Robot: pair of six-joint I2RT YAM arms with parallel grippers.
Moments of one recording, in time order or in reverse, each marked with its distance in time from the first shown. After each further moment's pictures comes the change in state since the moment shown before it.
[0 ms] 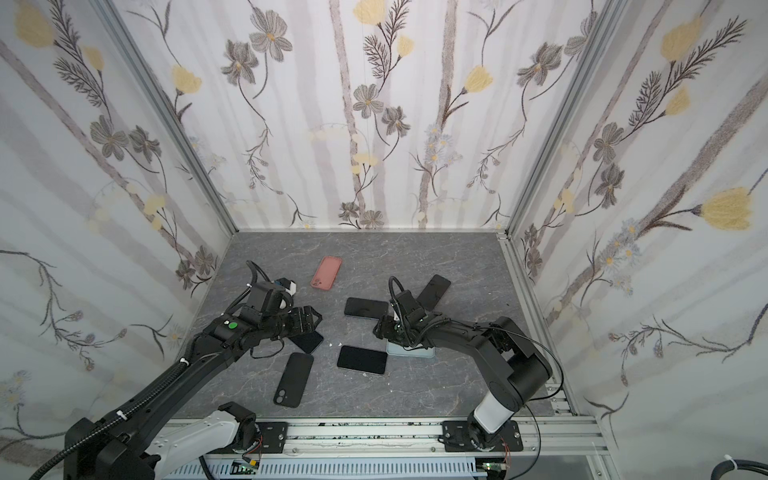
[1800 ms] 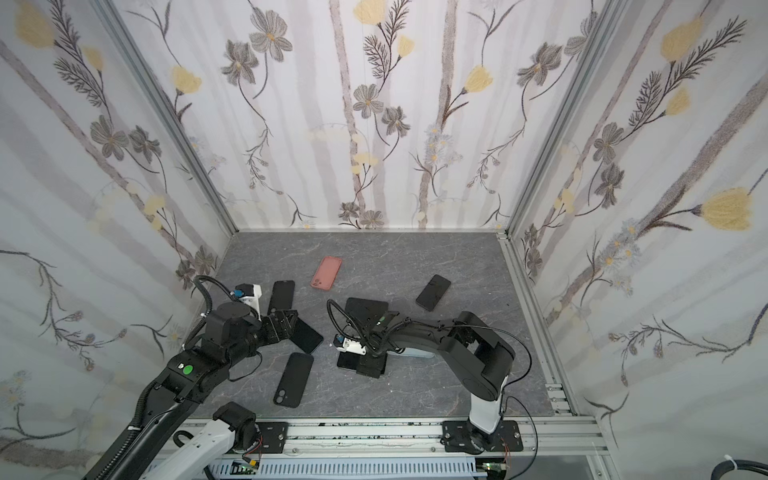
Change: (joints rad) left arm 0.000 -0.380 -0.066 -0.037 -0.203 -0.008; right arm 0.290 0.191 0.298 -0.446 0.143 -1.297
